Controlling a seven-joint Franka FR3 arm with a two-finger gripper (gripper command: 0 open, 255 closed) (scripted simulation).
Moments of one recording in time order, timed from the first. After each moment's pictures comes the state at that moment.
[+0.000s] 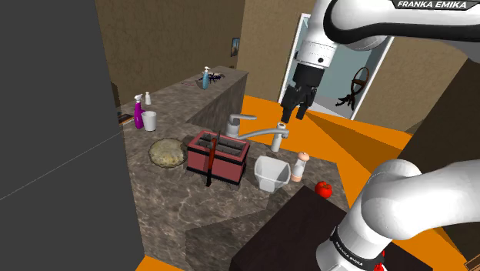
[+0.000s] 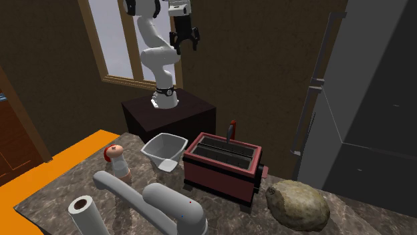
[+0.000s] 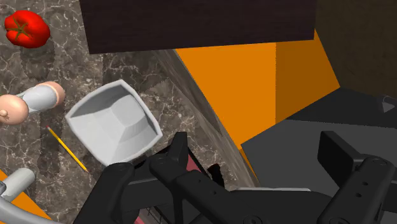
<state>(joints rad) 0.00 -0.80 -0.06 -2.46 0.08 1.63 -0.02</state>
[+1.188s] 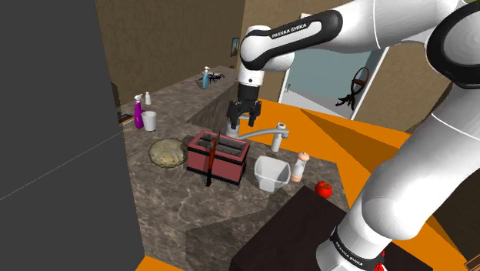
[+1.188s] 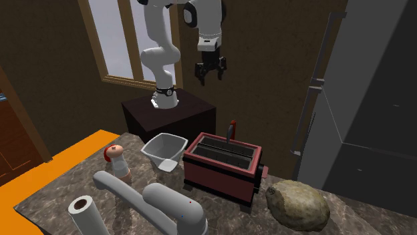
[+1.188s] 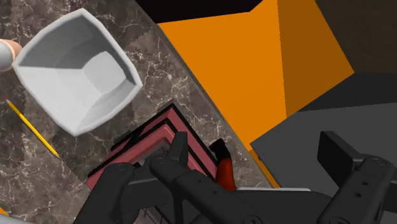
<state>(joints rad) 0.02 -0.12 -0.05 -2.16 0.12 1.93 0.02</state>
